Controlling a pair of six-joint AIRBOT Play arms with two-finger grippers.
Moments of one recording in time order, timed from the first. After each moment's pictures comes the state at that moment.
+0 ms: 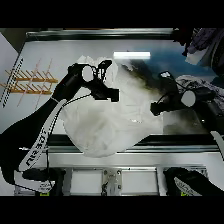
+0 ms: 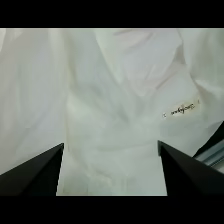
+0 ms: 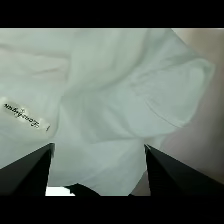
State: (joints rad) left arm -0.52 -1.60 1.56 1.23 -1.22 -1.71; right arm 0.27 -1.11 1.03 -1.53 1.12 1.43
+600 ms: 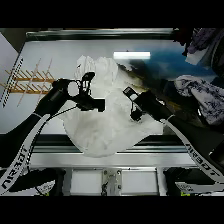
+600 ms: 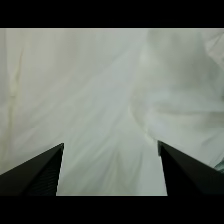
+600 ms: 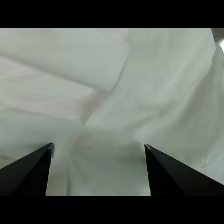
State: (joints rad) left arm -0.45 -1.38 1.21 1.29 -1.14 -1.76; right arm 0.56 -1.53 1.15 -1.91 1.14 1.66
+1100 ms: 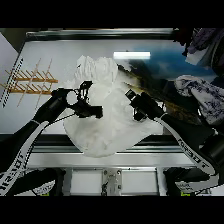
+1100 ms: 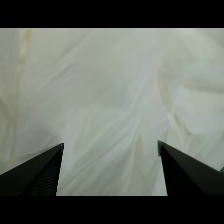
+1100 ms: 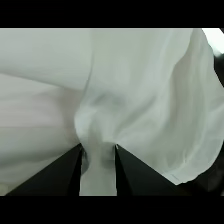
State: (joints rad) left arm -0.45 -1.33 1.08 1.28 -1.09 -1.76; right arm 0.57 -1.60 1.16 -2.05 1.22 1.73
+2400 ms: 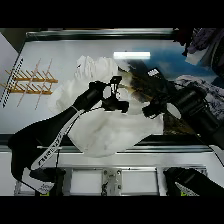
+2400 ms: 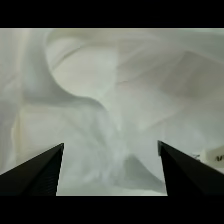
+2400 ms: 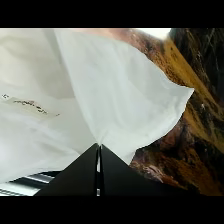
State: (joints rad) left arm -0.68 -1.72 1.53 1.31 -1.10 -1.90; right arm 0.57 -1.03 1.16 -1.82 1.32 1.79
